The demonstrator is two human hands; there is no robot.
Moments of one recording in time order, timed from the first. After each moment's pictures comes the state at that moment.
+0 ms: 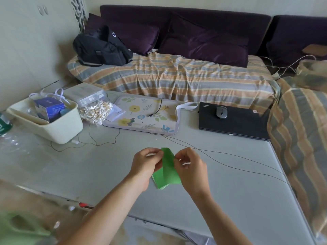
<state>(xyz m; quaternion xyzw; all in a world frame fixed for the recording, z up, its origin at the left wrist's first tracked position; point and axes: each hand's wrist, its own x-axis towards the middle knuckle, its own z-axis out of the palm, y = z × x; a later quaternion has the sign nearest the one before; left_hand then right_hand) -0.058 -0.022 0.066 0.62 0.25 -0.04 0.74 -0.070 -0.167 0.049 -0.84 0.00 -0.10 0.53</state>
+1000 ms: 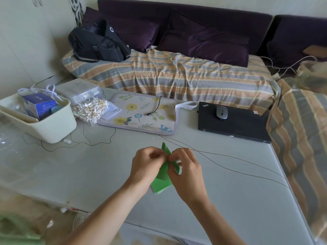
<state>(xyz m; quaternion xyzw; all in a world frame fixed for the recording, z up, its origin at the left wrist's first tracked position) -0.056 -0.031 0.072 0.77 0.17 -0.02 0.62 -0.063 -0.163 0.040 -0.87 -0.11 -0.15 0.45</state>
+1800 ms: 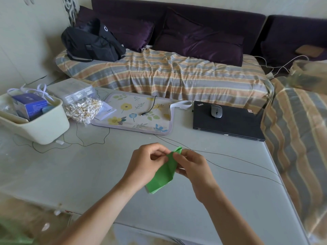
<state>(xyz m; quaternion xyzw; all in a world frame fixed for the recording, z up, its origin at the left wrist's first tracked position) -0.055 -0.031 0.078 0.84 0.01 -0.02 0.54 -0.053 -0.194 0.062 -0.66 0.09 0.11 0.73</state>
